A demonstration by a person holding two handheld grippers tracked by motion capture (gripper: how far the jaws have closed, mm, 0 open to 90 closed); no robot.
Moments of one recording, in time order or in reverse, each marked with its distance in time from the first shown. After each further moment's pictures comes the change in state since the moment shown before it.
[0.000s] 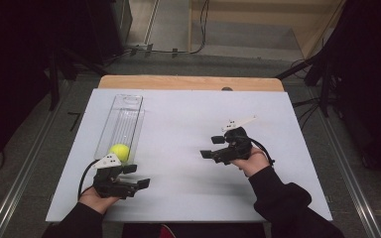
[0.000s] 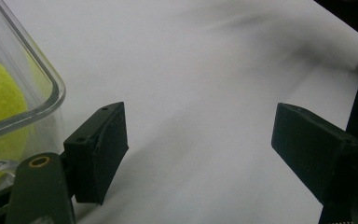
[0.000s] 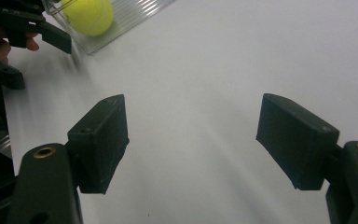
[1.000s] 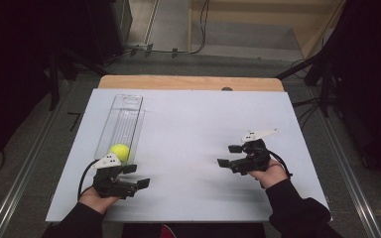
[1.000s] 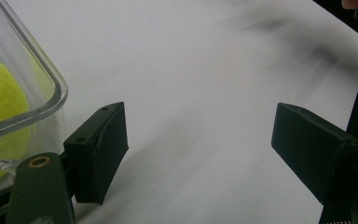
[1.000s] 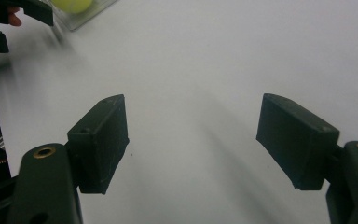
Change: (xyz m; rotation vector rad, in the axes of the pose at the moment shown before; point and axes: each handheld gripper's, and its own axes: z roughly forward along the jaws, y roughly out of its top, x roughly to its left) left arm 0.000 0.000 0.000 -0.001 0.004 -0.005; right arm -0.009 -0.046 -0.031 -0.012 -0.054 0.052
